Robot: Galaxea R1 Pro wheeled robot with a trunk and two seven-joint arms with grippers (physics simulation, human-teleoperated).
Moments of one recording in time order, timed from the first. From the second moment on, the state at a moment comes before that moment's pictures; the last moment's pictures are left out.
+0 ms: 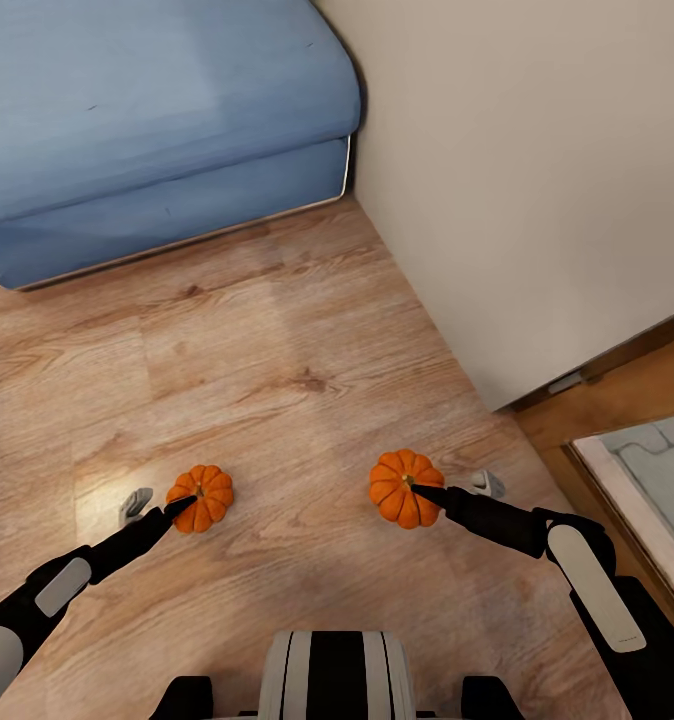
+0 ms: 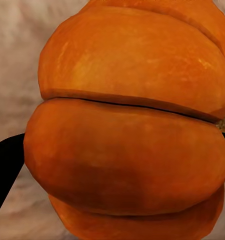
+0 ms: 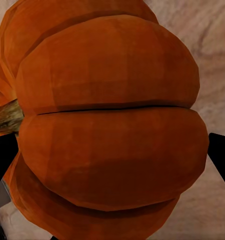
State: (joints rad) left arm -0.69 0.40 -0.23 -0.40 1.03 0.30 -0.67; right arm -0.41 -0.25 0.08 -1.47 -1.00 0.88 0.09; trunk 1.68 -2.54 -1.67
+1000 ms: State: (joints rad) left arm -0.69 0.40 -0.23 -0.40 1.02 0.30 -0.68; right arm -0.41 -0.25 0.08 -1.47 -1.00 0.88 0.09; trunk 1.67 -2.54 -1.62
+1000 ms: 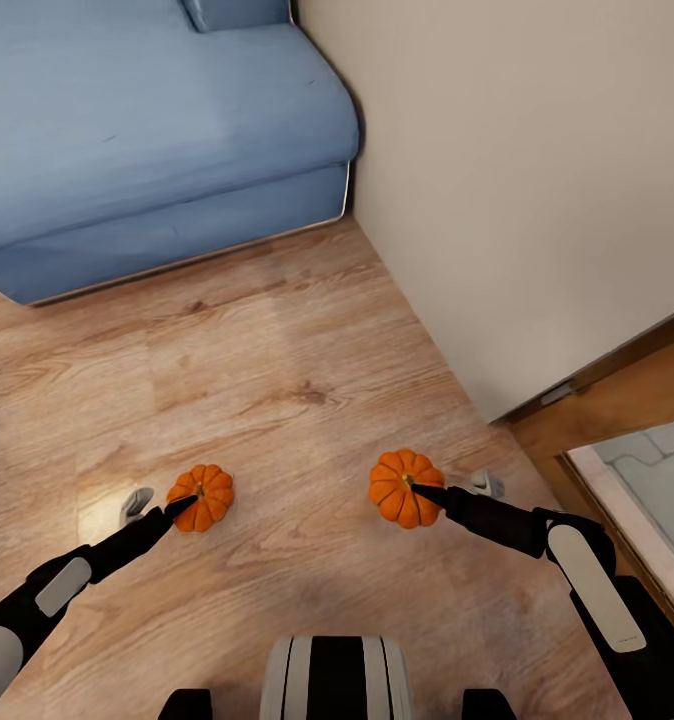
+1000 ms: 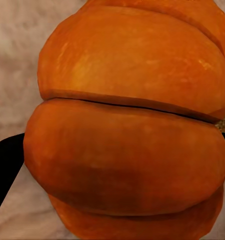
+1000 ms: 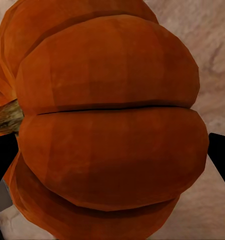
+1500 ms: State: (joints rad) left arm -0.69 0.41 -0.22 -0.76 1.02 0.52 -0.69; right arm -0.41 -0.25 0.08 -1.47 -1.00 0.88 0.09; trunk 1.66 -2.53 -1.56
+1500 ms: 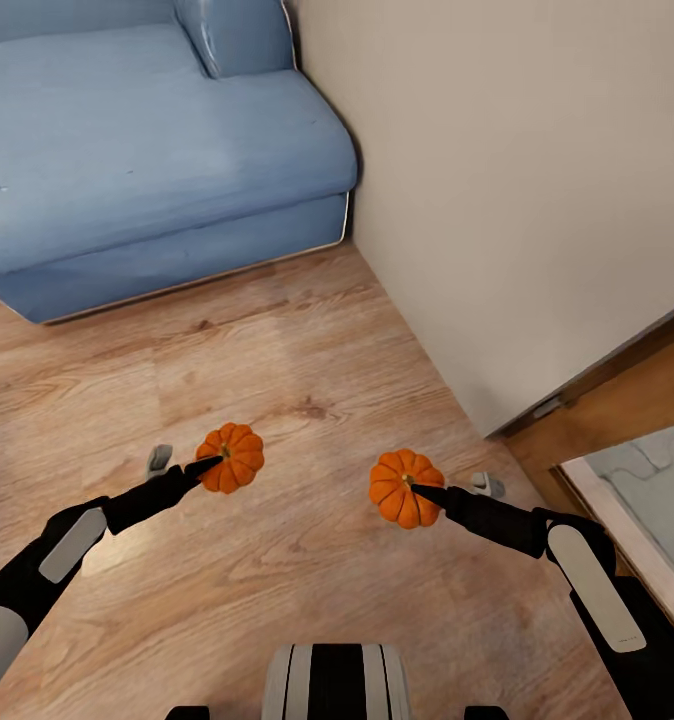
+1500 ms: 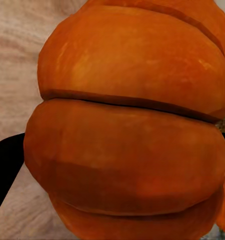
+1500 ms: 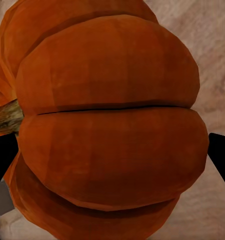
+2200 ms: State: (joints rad) left arm -0.68 0.44 -0.21 -0.84 1.03 0.79 -0.68; right arm -0.41 -0.25 0.08 -1.47 -1.00 0.87 0.09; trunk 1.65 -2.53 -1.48
